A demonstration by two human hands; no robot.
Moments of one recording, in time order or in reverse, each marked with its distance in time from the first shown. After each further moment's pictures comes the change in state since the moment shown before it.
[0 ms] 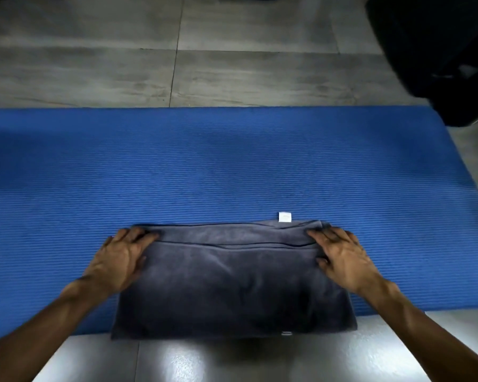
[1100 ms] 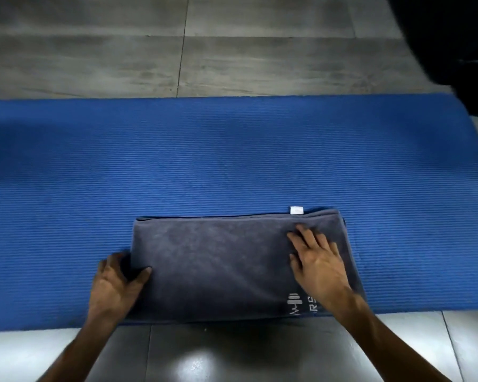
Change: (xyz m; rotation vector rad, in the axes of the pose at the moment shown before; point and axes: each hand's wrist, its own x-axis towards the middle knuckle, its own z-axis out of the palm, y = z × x) left_hand -0.044 0.019 0.048 -0.877 0.123 -0.822; right_hand 0.009 -0.091 0.007 0.109 -0.096 0.166
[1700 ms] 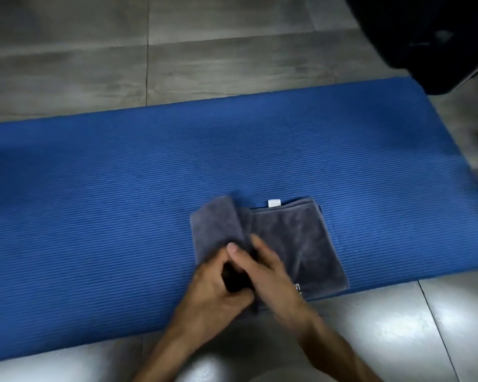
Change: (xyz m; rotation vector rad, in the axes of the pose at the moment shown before) left_hand -0.129 0.166 0.032 -0.302 -0.499 0.528; right_hand -0.045 -0.086 -0.077 1.650 -0.188 0.358
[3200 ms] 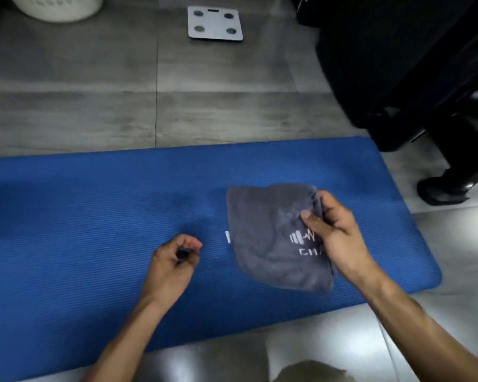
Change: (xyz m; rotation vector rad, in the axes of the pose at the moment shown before) left_hand 0.037 0.038 -0.106 -0.021 0.289 0.018; right_hand -0.040 -0.183 -0.051 -0.280 0.141 -0.576
